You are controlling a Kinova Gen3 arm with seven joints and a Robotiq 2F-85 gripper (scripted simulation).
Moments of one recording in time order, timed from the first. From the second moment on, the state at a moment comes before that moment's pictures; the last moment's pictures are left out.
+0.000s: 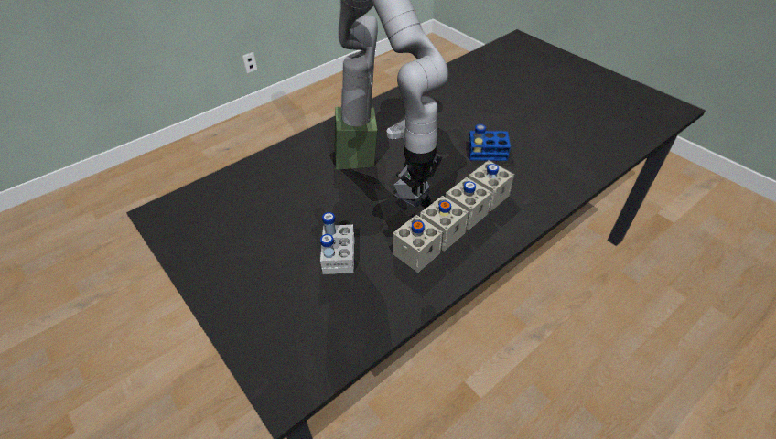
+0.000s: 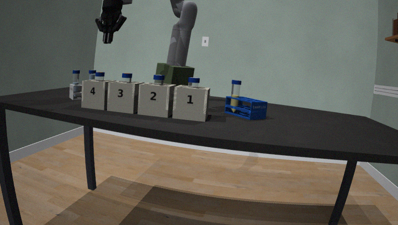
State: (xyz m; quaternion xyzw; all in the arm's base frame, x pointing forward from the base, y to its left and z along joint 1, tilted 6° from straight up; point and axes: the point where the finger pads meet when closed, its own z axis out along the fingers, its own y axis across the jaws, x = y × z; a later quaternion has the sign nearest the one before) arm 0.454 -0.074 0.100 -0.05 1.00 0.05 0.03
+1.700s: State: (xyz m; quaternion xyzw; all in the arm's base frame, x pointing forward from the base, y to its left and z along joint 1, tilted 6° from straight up) arm 0.318 -0.011 0.100 0.39 0.92 0.06 0.00
